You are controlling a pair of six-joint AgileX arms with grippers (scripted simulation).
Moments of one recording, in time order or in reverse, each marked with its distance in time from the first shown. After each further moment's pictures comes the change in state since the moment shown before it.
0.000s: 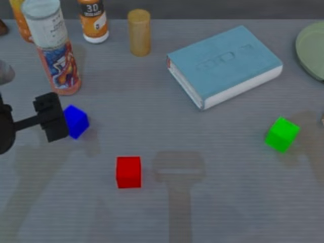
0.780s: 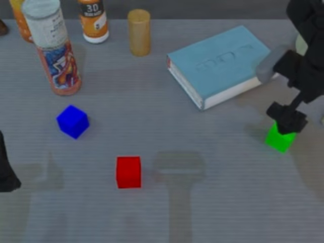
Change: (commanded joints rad) left arm 0.279 -0.968 -0.730 0.601 0.027 0.460; right arm 0.127 1.075 0.818 -0.585 0.003 -0.323
